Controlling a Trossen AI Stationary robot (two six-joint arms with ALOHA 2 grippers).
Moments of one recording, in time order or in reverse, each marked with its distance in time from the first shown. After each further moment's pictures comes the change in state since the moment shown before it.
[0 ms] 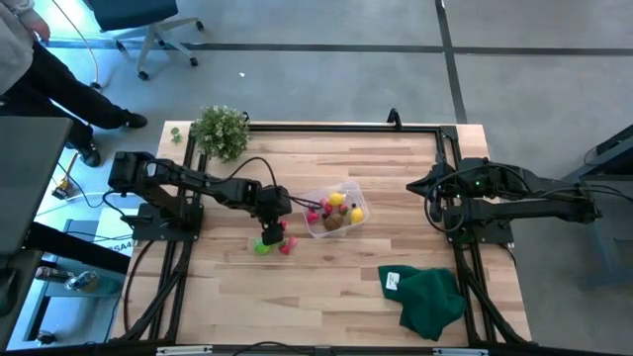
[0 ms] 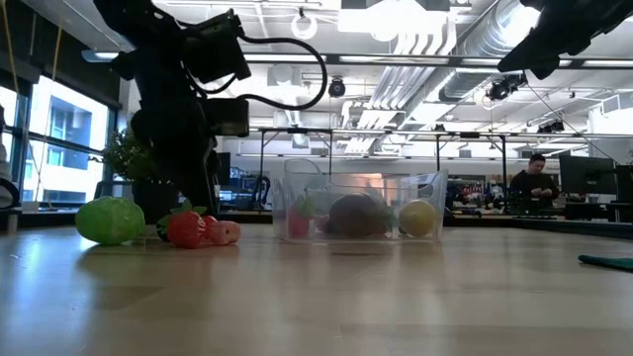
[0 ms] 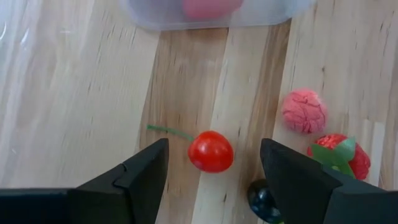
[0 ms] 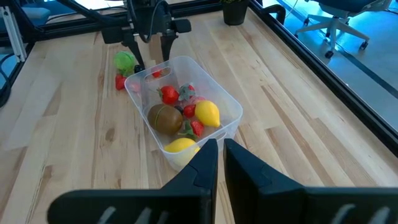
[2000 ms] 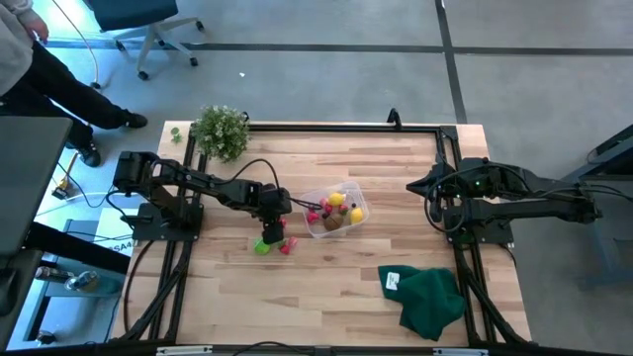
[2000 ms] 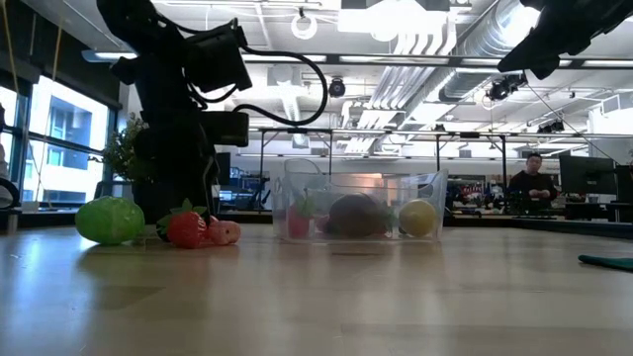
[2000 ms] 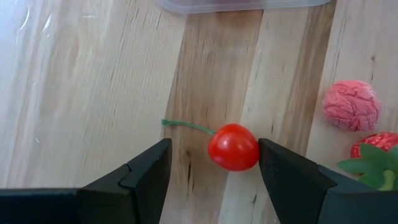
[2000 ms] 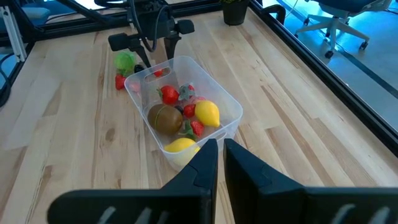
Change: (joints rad) left arm 0.000 0.039 0.000 -0.007 -0.077 0.011; right arm 0.000 0.000 0.000 0.000 0.000 0.000
